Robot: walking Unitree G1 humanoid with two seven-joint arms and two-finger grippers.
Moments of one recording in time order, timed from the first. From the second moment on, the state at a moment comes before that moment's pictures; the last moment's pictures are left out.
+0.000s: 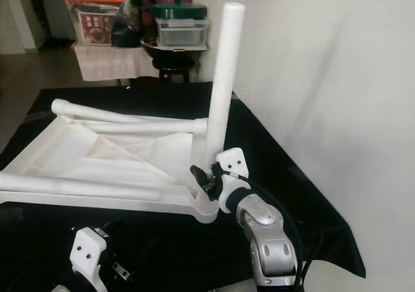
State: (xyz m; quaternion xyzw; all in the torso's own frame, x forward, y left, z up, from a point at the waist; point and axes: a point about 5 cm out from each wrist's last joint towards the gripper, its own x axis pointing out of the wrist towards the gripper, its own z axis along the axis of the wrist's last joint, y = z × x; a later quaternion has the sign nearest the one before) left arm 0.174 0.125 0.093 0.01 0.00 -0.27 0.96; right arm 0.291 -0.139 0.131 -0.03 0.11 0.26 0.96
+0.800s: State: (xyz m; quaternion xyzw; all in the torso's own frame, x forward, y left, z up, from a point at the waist) left arm 0.186 0.120 0.089 -0.02 -0.01 -0.28 0.96; right arm 0.335 -0.118 0.174 -0.10 0.05 0.64 0.76
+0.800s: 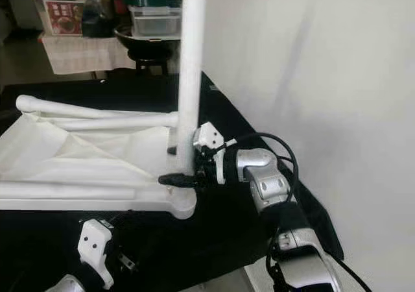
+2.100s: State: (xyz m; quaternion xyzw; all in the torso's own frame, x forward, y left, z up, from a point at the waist) left arm 0.195 0.123 0.093 -0.02 -0.02 -0.27 0.96; right arm 0.309 -0.094 0.153 -0.03 0.06 0.54 0.84
